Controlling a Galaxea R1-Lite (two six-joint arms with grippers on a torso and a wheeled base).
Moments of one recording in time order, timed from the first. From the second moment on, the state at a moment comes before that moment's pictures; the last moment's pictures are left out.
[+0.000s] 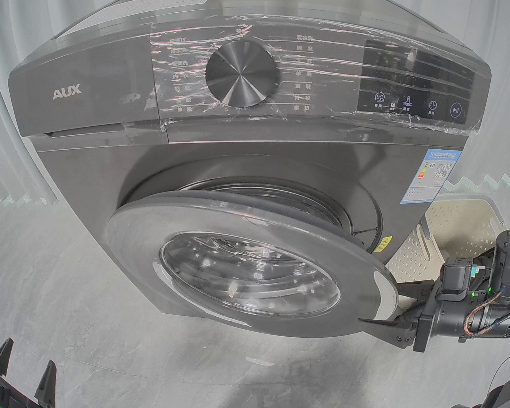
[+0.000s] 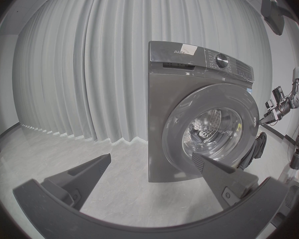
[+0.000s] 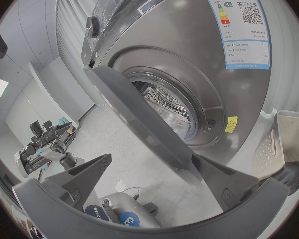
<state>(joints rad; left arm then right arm) 0.00 0.02 -0.02 0.00 0.00 -0.01 0.59 1.37 -0.31 -0.69 0.23 0.15</state>
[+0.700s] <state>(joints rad) 0.00 0.02 -0.02 0.00 0.00 -0.01 0.64 1.40 -0.30 -0.73 0.23 0.16</state>
